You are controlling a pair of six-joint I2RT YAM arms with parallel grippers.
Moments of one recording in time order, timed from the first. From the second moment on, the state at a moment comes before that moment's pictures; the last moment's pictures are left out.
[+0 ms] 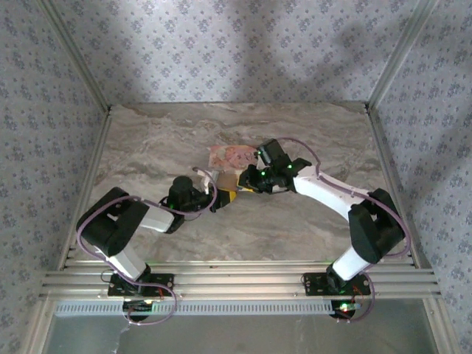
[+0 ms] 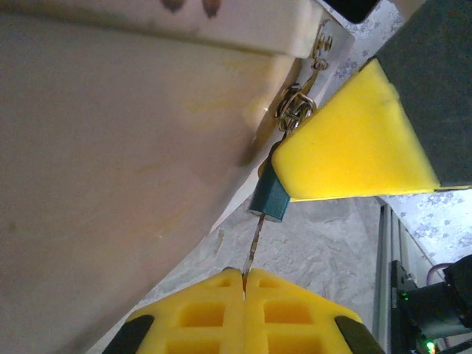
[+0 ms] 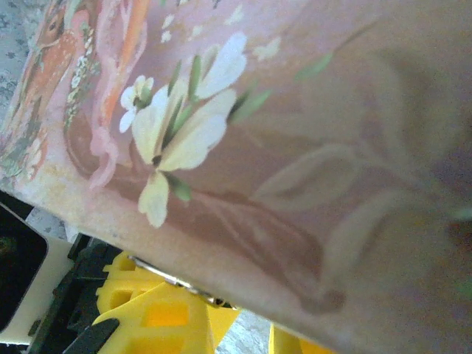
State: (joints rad) left arm -0.59 1.64 0.43 0.95 0.62 -0.64; right arm 0.63 1.57 1.09 -0.41 -0.38 0.87
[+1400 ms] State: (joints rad) left arm -0.68 1.48 0.42 0.62 0.42 -0.49; right arm 0.70 1.57 0.91 -0.13 -0.32 0.94
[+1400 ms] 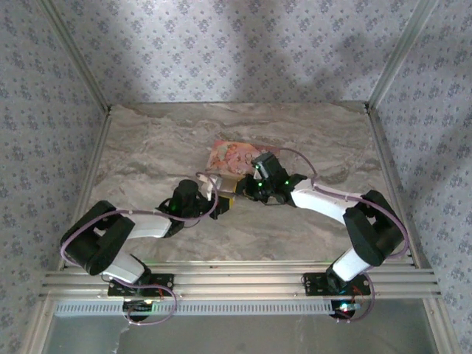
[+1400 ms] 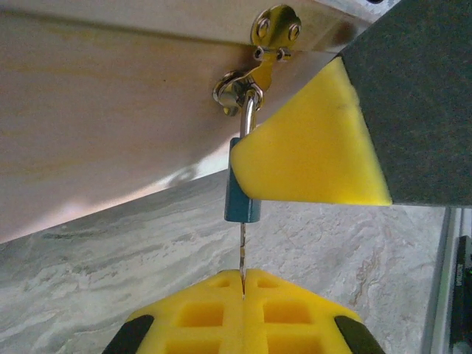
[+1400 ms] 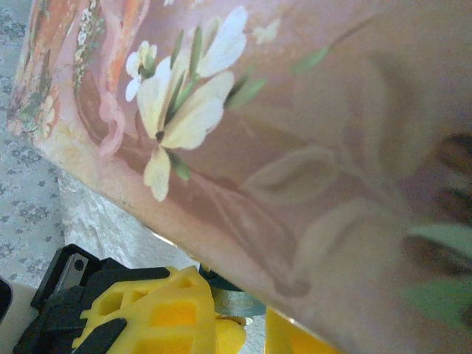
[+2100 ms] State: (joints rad) left arm -0.58 1.58 0.44 0.70 0.65 -0.73; right arm 0.76 1.60 0.92 -0.18 -0.22 0.94
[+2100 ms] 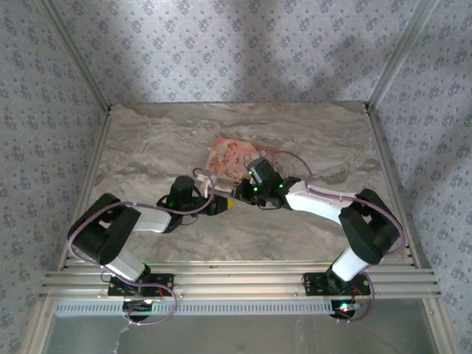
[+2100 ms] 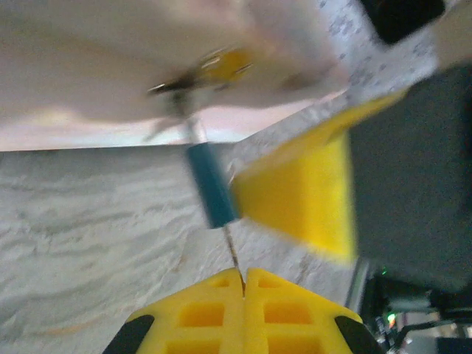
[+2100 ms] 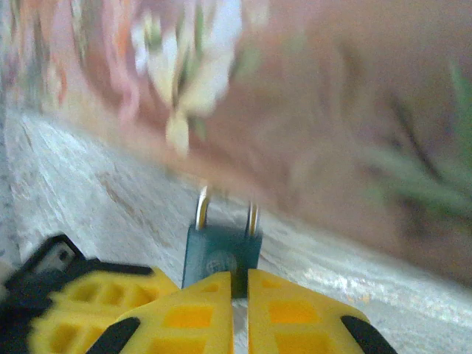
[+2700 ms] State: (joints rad) left arm -0.56 1.59 0.49 0.69 0.61 -0.62; right arm 0.80 1.55 0.85 -0.20 -0.14 0.98
